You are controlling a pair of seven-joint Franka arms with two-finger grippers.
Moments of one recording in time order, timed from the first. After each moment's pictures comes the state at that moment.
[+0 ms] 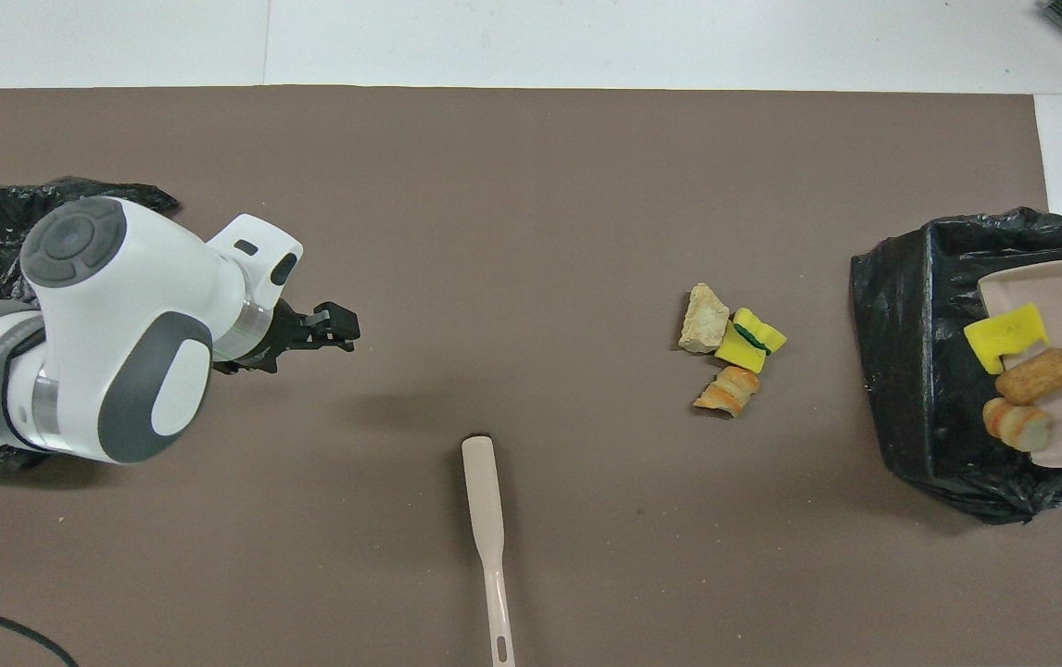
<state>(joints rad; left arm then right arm) 0.25 0.16 -0.55 -1.92 -0.07 2.00 -0.42 -0.24 -0.06 0.00 -1.93 -0.89 2.00 -1.59</state>
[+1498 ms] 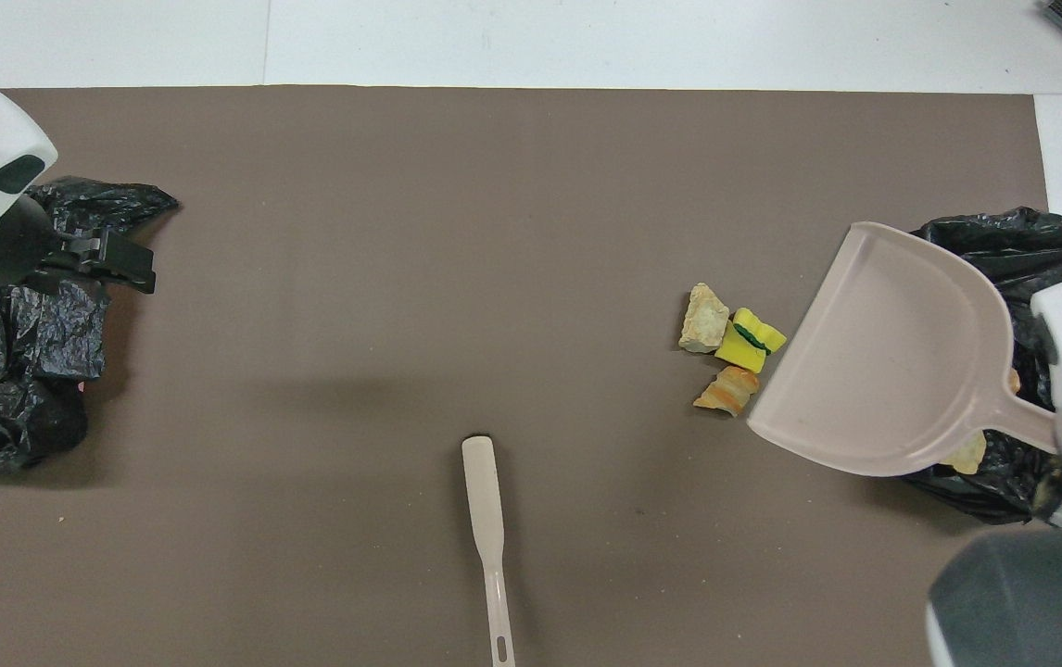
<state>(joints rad) 0.43 0.16 -0.55 -1.56 0.04 1.64 -0.07 -0.15 -0.26 0.38 -1.81 -0.36 1.39 -0.71</state>
